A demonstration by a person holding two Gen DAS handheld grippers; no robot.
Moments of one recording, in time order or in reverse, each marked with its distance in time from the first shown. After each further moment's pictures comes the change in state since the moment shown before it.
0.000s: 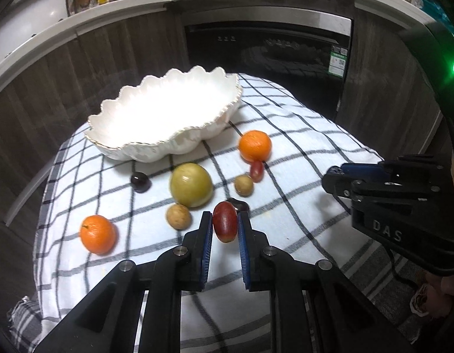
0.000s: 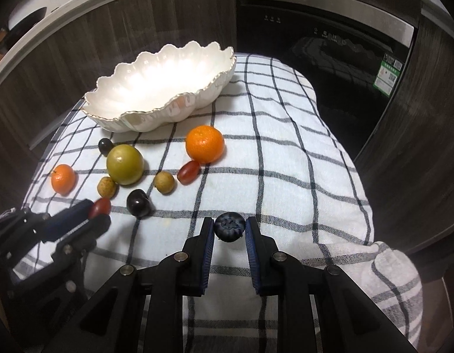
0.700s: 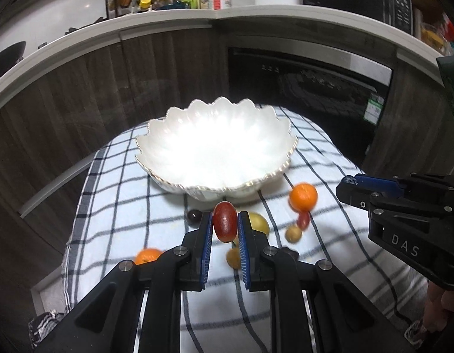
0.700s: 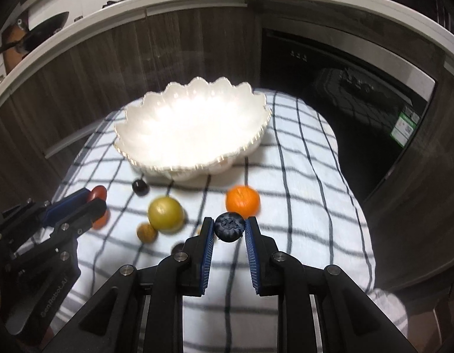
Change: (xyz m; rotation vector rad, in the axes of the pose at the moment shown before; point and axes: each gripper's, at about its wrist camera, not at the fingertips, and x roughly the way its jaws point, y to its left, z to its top) left arm -0.021 0.064 0.043 -0.133 -0.080 0.075; right arm -0.025 0.039 0.053 -0.066 -0.100 0.046
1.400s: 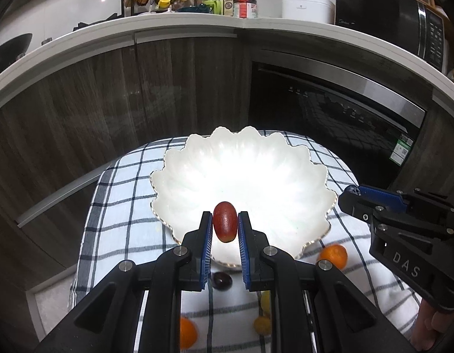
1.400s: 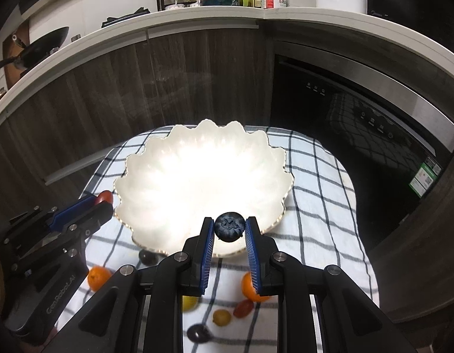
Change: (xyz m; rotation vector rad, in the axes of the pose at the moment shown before) left arm 0.044 0.045 0.066 -0.075 -0.023 0.019; right arm 0.035 0.017 0.080 -0.014 -0.073 0.020
